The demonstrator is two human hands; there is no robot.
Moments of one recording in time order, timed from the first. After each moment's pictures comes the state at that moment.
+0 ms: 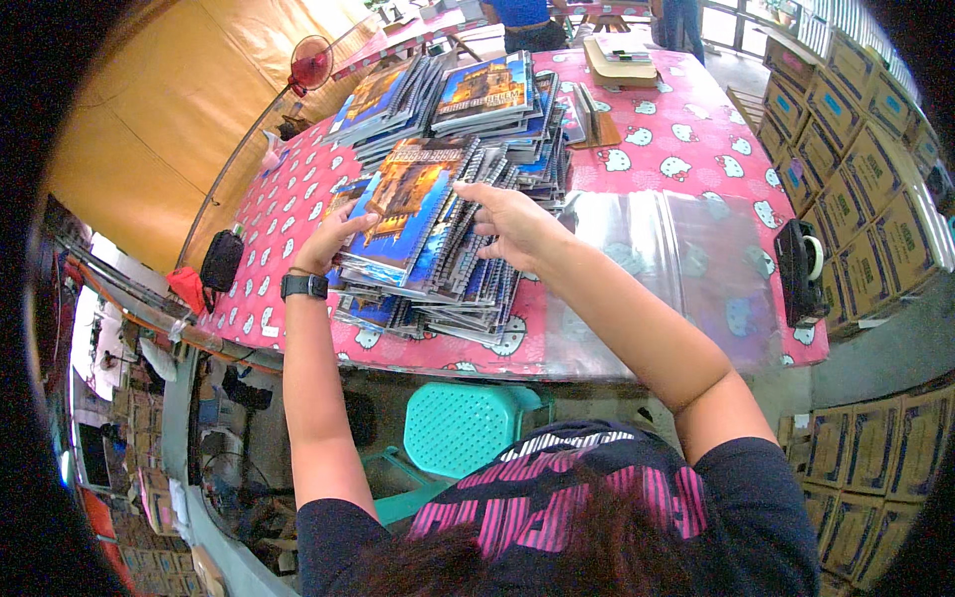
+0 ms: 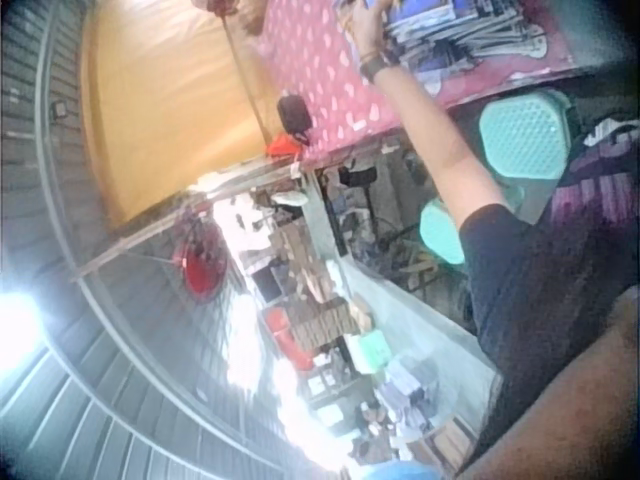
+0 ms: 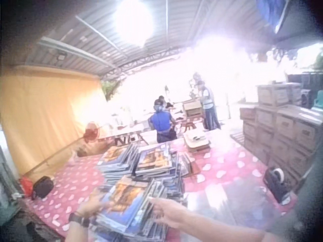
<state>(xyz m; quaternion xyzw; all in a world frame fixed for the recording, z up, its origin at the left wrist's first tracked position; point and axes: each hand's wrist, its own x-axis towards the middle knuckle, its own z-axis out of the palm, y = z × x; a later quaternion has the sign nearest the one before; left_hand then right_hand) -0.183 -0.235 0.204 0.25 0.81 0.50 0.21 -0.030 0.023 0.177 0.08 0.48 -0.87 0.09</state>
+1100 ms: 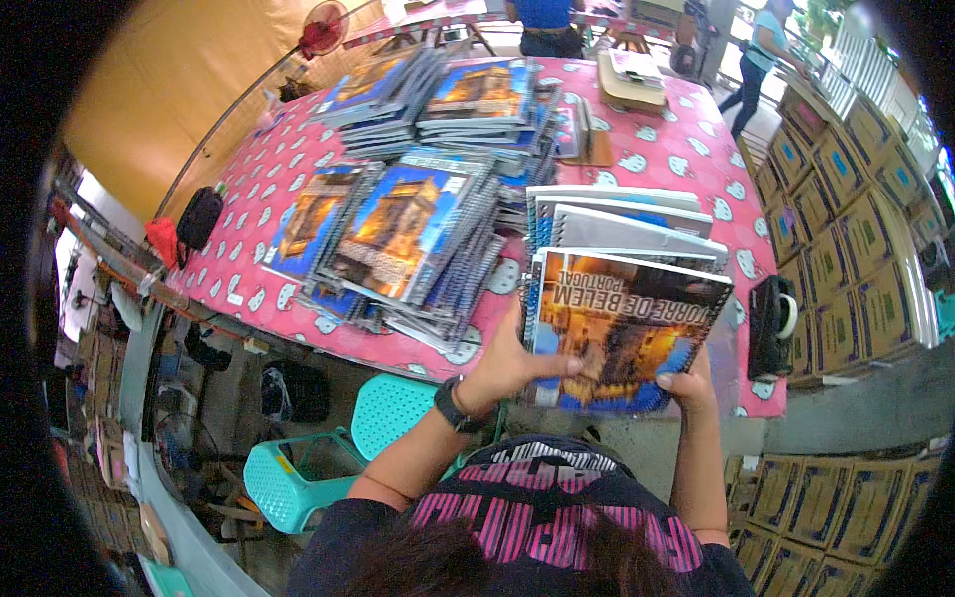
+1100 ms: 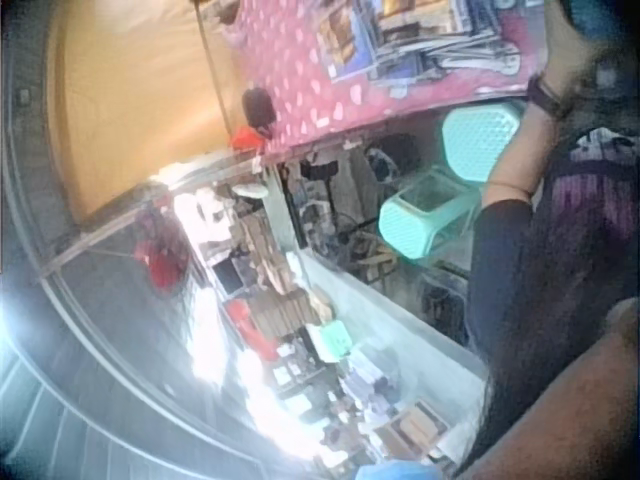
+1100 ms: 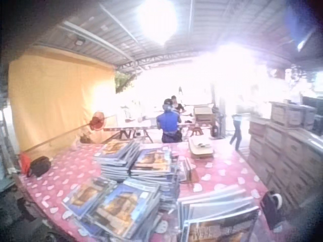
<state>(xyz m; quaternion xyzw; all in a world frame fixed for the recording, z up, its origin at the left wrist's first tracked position) 0.043 -0.032 0.116 0.31 0.55 0.74 0.25 0.175 0.190 0.086 0.08 0.61 -0.77 -0.16</state>
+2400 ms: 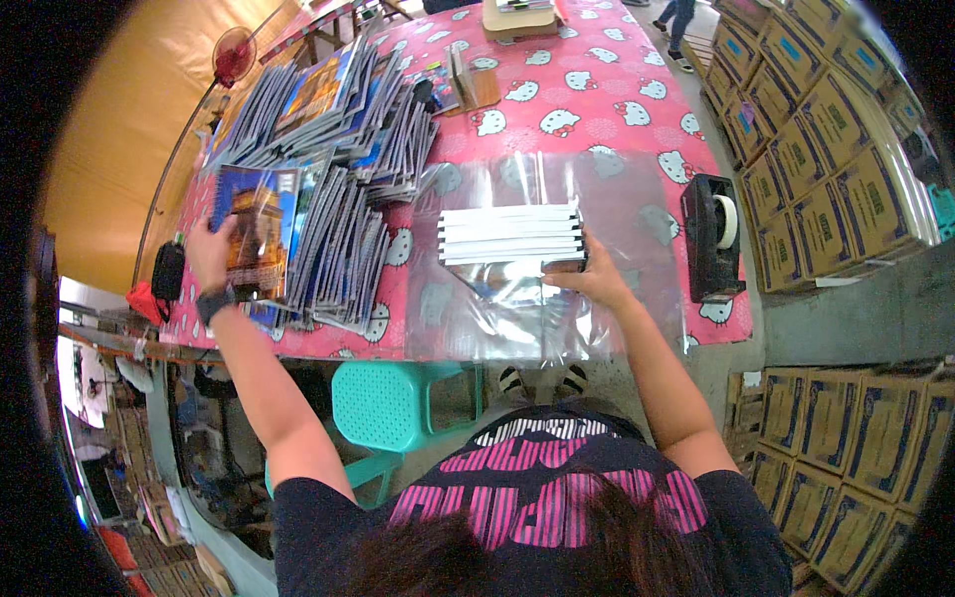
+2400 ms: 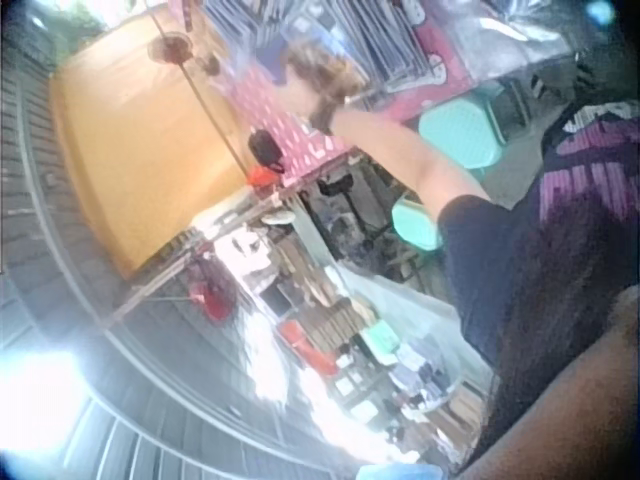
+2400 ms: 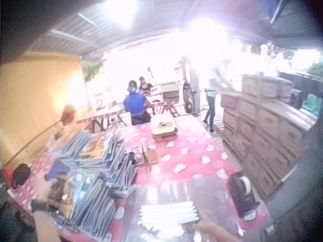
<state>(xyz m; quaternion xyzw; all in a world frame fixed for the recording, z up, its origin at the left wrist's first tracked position) -0.141 -0.152 0.221 0.07 0.96 0.10 -0.25 0.148 0.285 0.008 0.11 0.64 -0.76 -0.06</state>
